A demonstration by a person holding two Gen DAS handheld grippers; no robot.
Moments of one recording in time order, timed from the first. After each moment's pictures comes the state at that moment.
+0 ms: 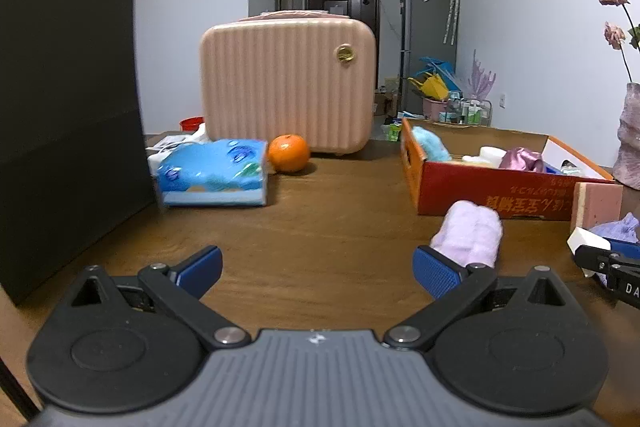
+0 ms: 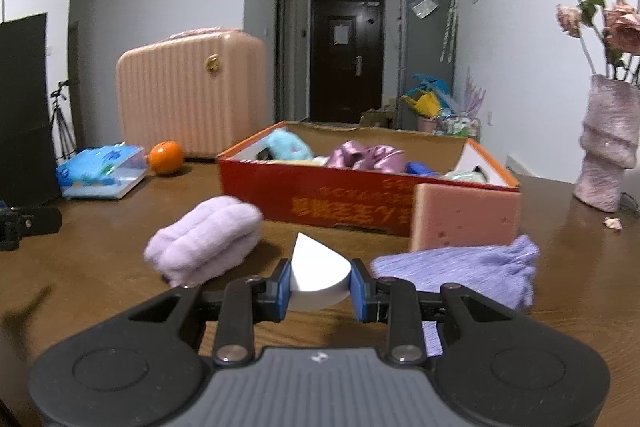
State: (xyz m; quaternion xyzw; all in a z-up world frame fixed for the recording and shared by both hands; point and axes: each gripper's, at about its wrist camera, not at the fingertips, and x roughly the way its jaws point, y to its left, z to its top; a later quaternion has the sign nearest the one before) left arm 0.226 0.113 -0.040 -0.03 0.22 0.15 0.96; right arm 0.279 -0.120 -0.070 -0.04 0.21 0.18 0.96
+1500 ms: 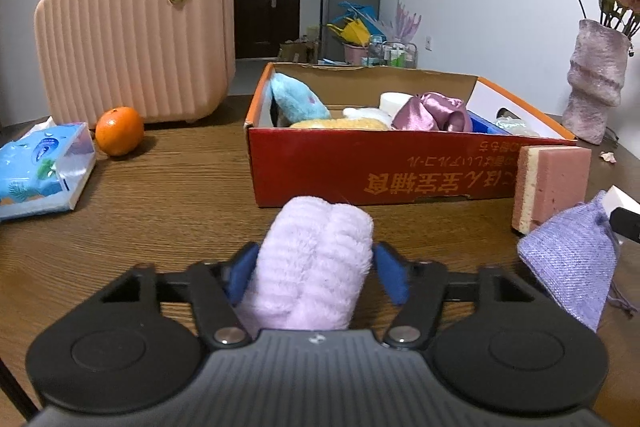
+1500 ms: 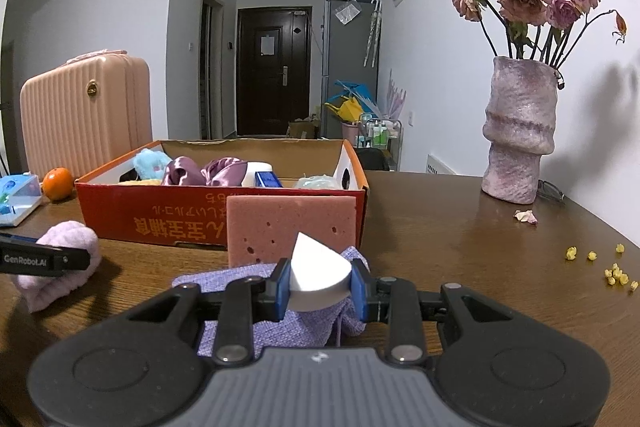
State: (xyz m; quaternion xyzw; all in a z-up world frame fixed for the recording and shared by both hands) left arm 0.363 0.032 -0.078 -0.02 0.29 0.03 0.95; right arm 0.326 -0.215 -0.077 -0.03 0.20 0.08 0.98
